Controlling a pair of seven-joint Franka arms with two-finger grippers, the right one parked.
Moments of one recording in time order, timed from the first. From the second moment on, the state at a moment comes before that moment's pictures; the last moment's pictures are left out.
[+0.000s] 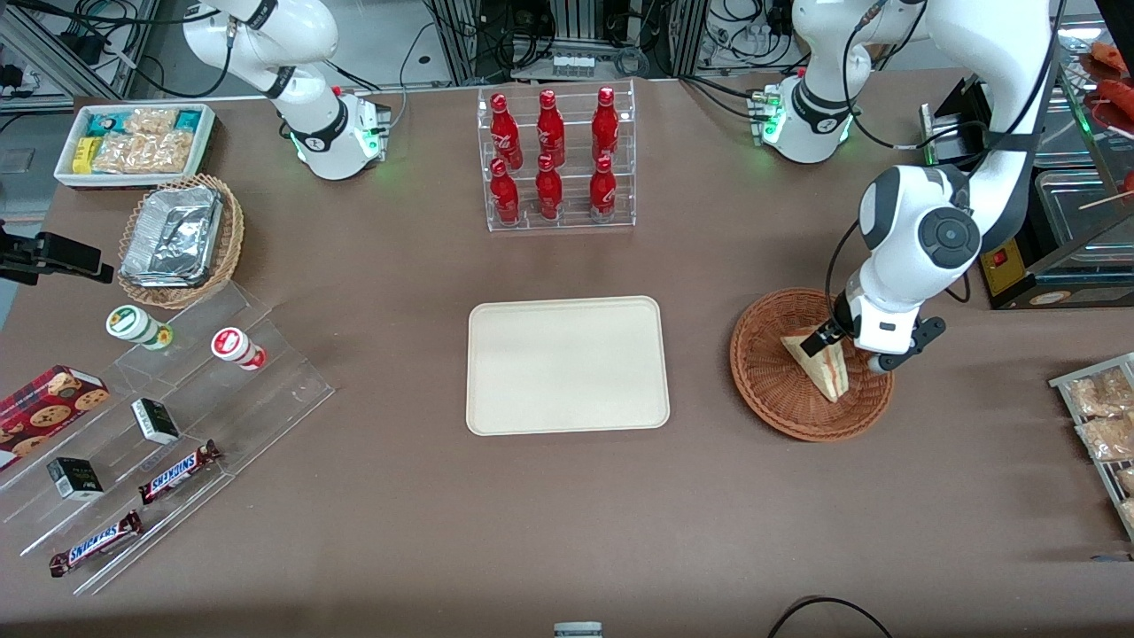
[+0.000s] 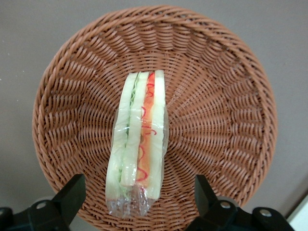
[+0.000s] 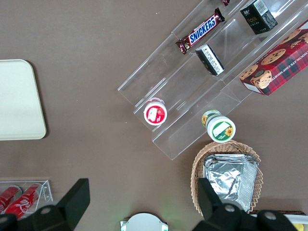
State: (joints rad) arm -0.06 0.15 -0.10 -2.26 0.00 2.39 -0.75
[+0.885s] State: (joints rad) arm -0.06 0.24 -0.10 -2.26 0.00 2.42 -0.75
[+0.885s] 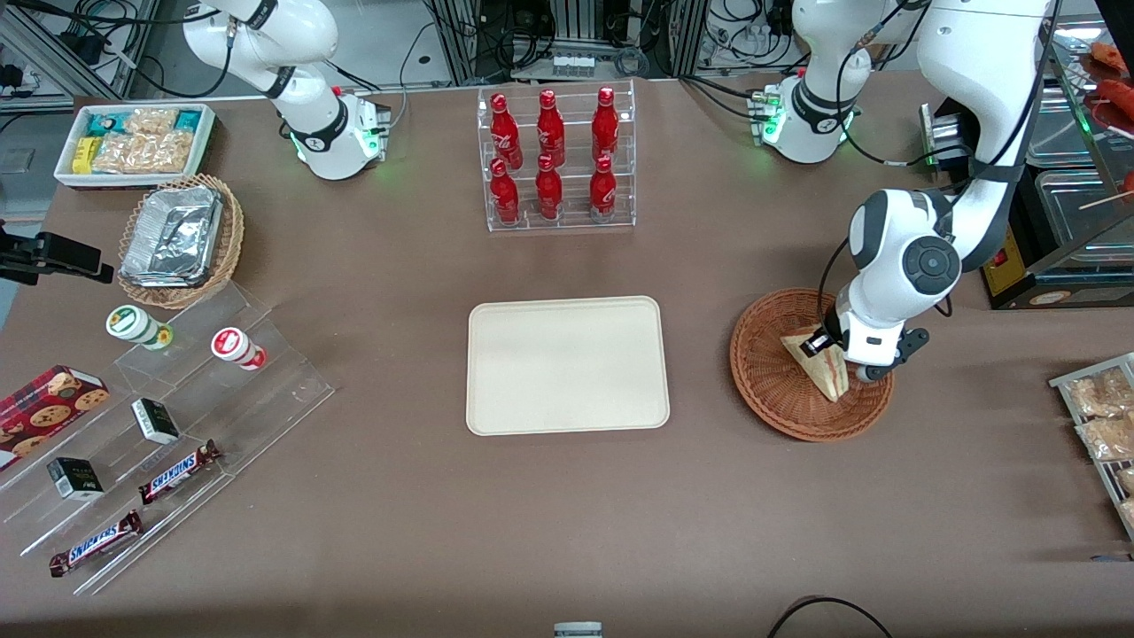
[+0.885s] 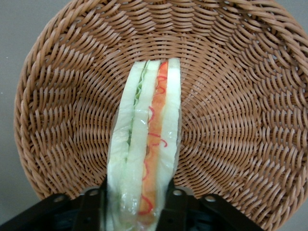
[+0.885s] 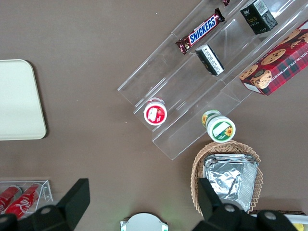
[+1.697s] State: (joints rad) arm -0.23 0.30 -0.11 -1.81 0.00 1.99 -0.73
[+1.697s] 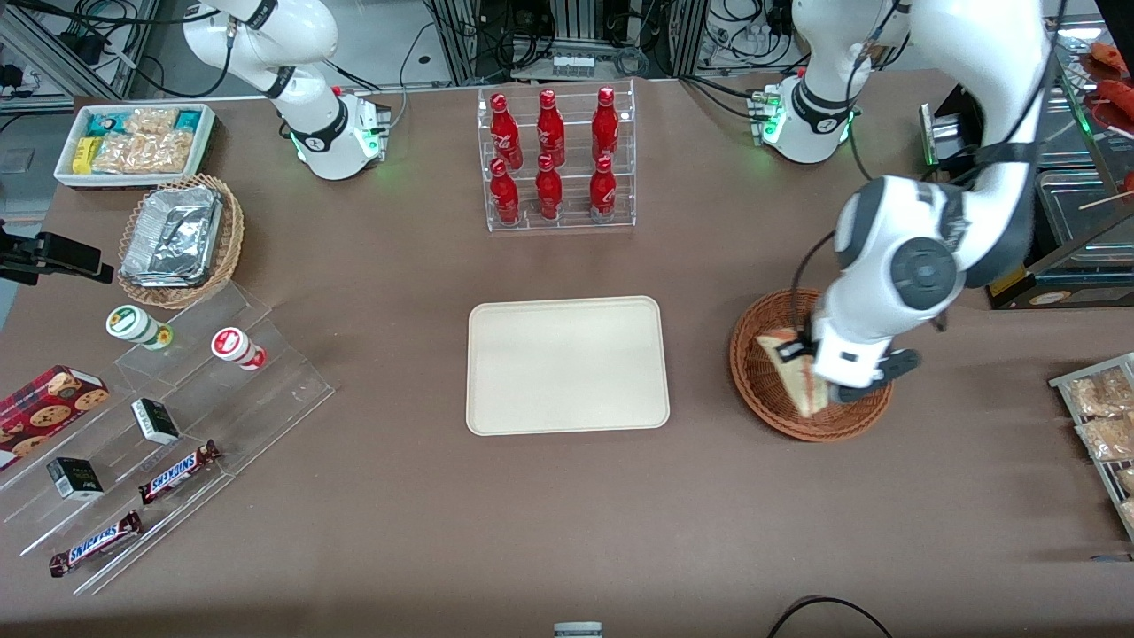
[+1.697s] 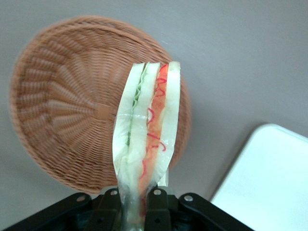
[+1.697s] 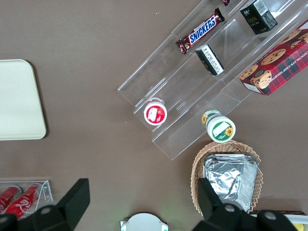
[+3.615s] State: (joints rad) arm -0.70 0.89 -0.12 -1.19 -0.02 1.98 -1.04
